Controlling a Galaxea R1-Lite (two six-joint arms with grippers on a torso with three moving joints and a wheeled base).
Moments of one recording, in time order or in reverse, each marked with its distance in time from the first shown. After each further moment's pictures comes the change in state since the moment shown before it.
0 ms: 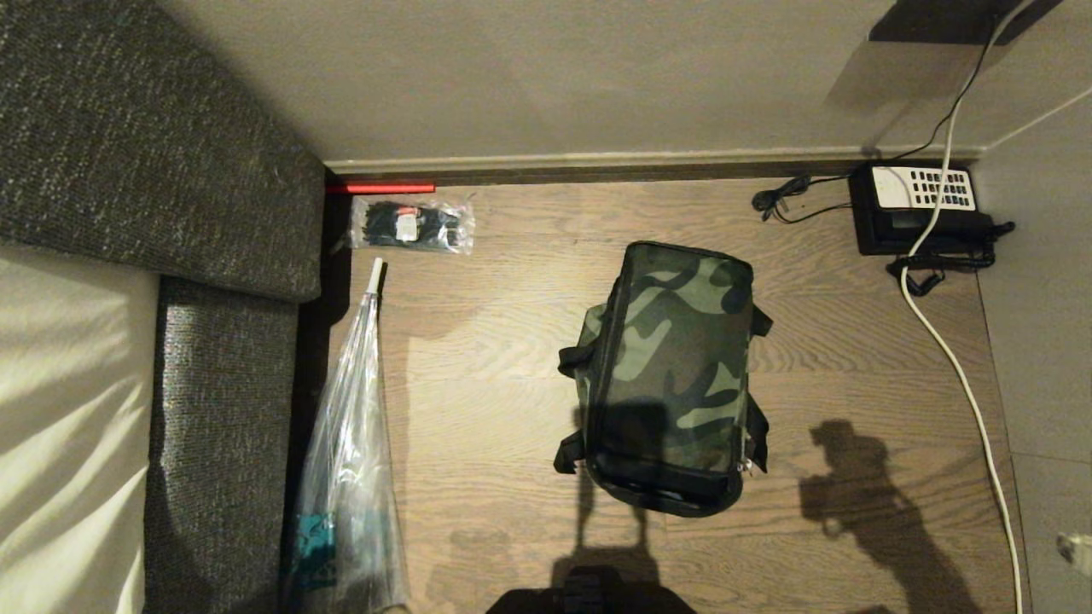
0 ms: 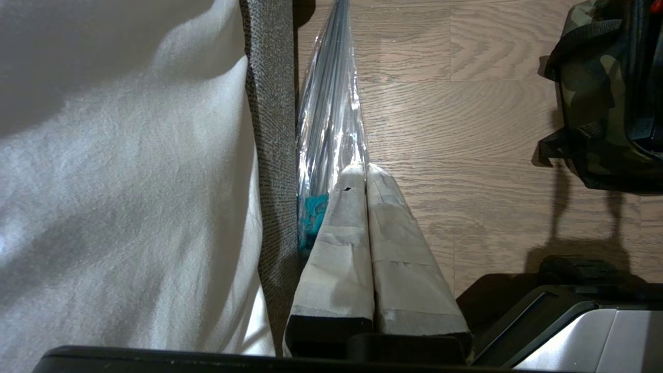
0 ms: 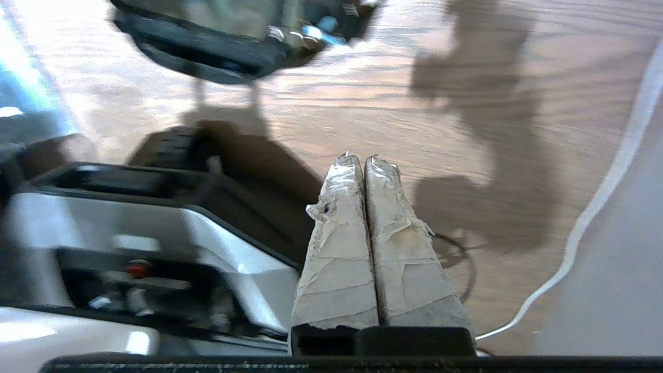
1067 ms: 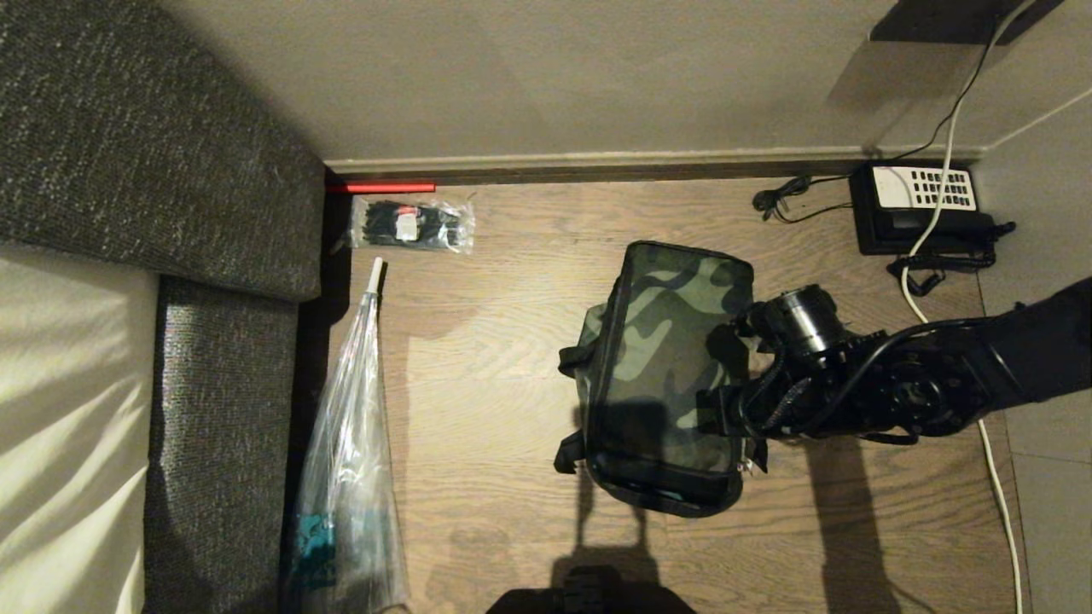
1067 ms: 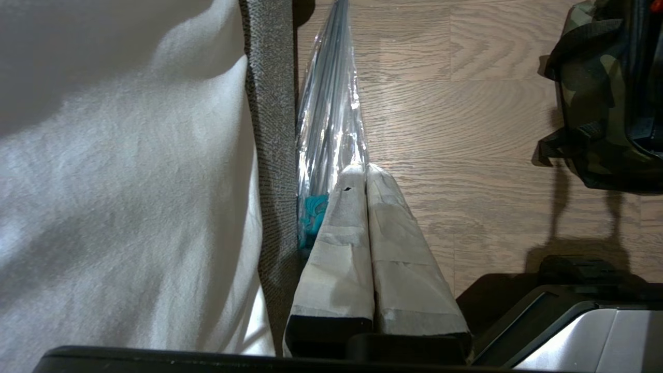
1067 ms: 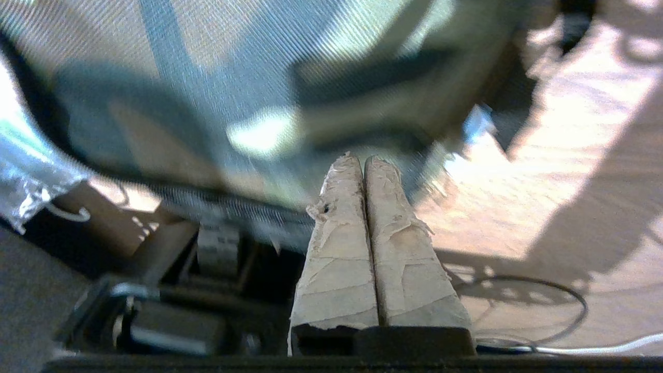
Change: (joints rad) left arm 0.000 0.000 0.000 0.000 0.000 0.000; right arm 0.244 1.219 -0.504 -0.394 -0.044 0.267
